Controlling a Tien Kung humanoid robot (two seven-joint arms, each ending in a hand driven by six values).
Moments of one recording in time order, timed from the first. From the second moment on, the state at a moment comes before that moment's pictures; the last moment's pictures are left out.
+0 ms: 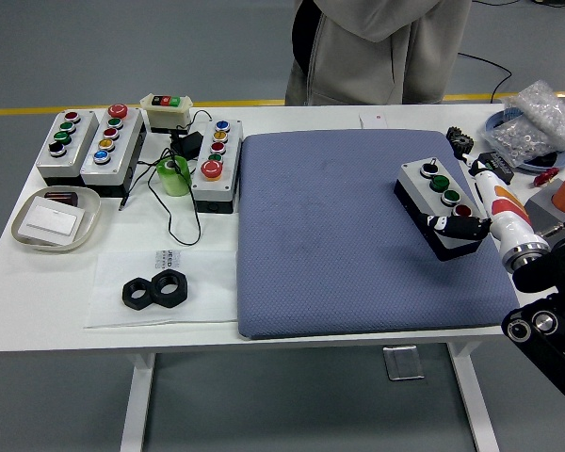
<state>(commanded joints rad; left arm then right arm) -0.14 0.16 -0.36 -0.21 0.01 0.26 -0.05 0.41 -0.33 0.94 1.35 -1.70 -0.41 -0.36</state>
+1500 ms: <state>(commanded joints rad) -0.14 0.16 -0.36 -0.21 0.01 0.26 -0.05 0.55 -0.24 0.91 1.10 -1.84 -0.32 -0.55</state>
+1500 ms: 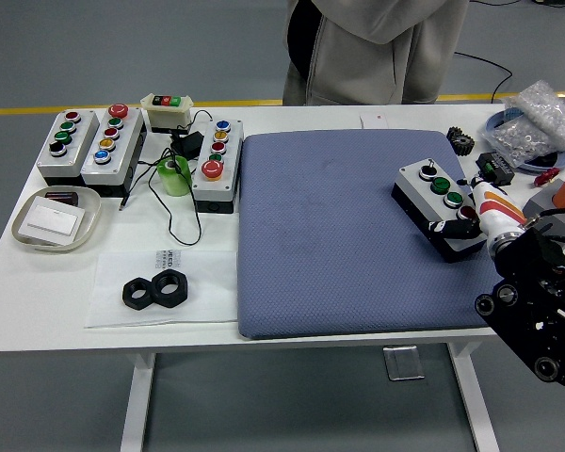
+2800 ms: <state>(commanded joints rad) -0.14 0.16 -0.36 -0.21 0.02 0.26 -0.05 0.57 -0.49 0.67 1.23 -1.74 -0.29 0.18</state>
